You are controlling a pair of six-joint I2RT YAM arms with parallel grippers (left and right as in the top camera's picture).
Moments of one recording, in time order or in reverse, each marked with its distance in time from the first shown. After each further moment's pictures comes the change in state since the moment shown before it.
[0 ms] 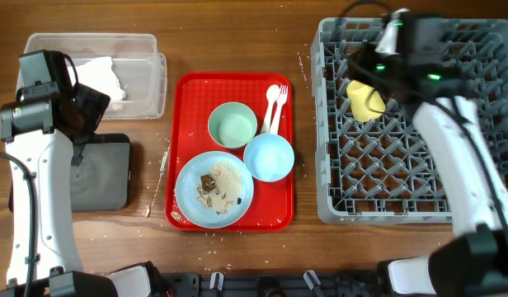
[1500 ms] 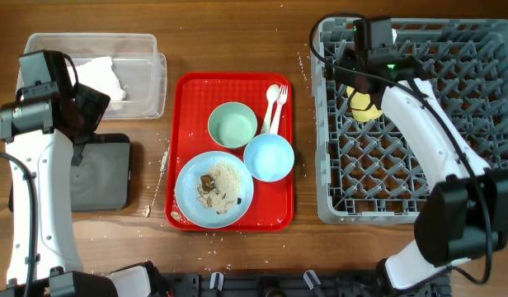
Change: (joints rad) left arm 0.000 0.000 0.000 0.000 0.000 0.000; right arm 0.057 0.175 0.001 0.038 0.286 0.046
